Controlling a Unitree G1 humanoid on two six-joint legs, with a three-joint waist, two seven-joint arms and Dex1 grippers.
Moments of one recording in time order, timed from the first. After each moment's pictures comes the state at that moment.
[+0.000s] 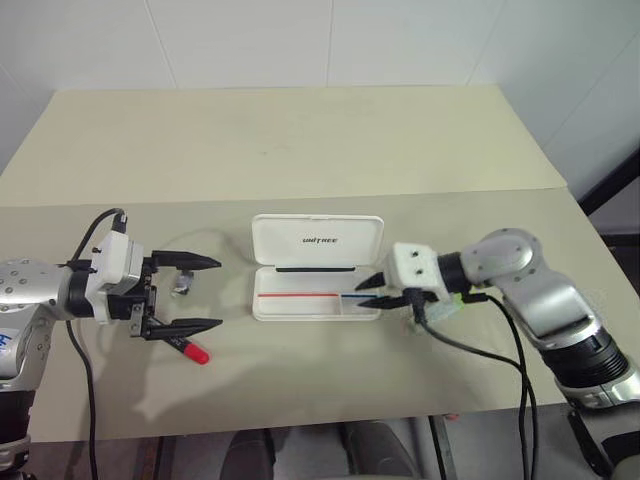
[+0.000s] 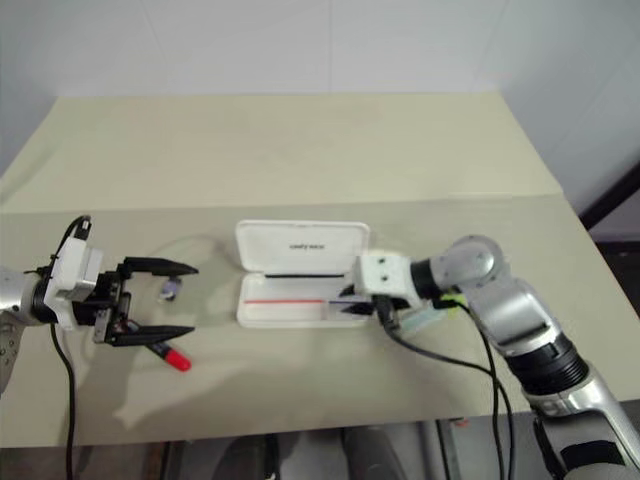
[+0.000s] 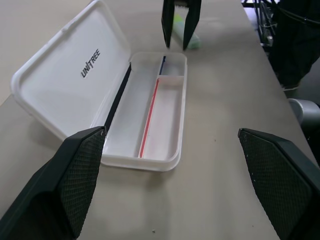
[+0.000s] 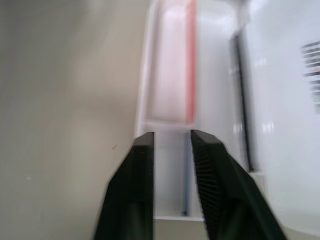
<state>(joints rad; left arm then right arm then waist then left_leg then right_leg) -0.19 0.94 0.27 -0.11 -0.57 0.21 -1.33 -0.61 -0.73 0.24 -0.24 0.19 0.40 1.27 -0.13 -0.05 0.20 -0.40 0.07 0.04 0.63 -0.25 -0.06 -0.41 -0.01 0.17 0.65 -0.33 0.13</state>
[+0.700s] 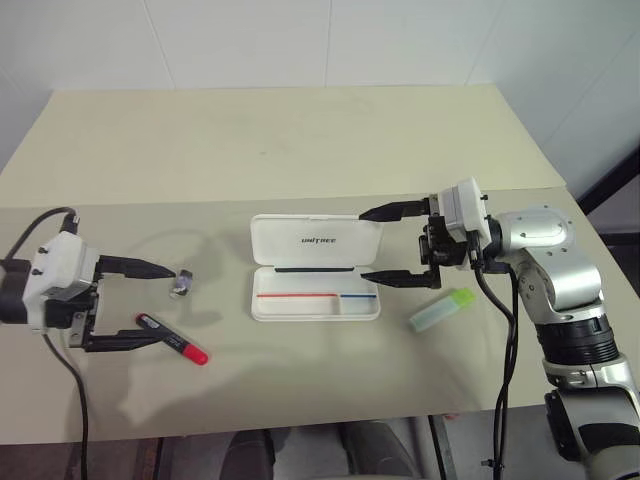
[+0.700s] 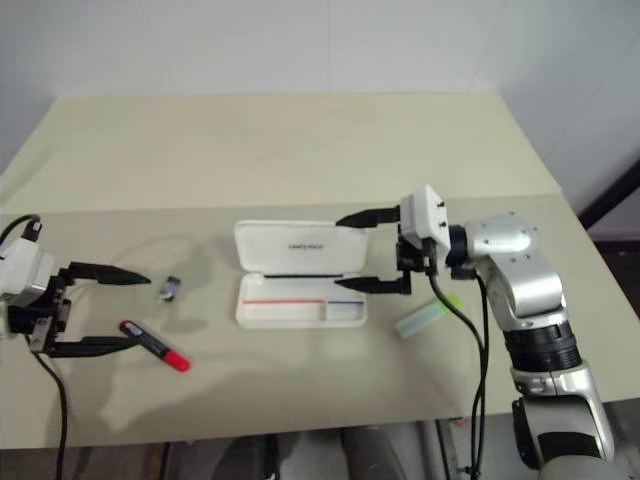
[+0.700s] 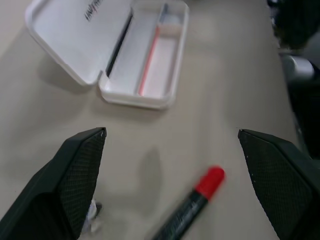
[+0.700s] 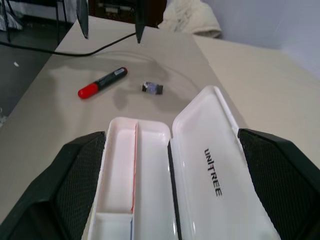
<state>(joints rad) -0.05 1.17 0.45 -0.10 -0.54 0.24 -1.48 -0.66 -0.58 0.07 -0.01 0.44 0.17 1.33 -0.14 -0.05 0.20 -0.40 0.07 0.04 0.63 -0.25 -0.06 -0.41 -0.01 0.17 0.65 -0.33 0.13</state>
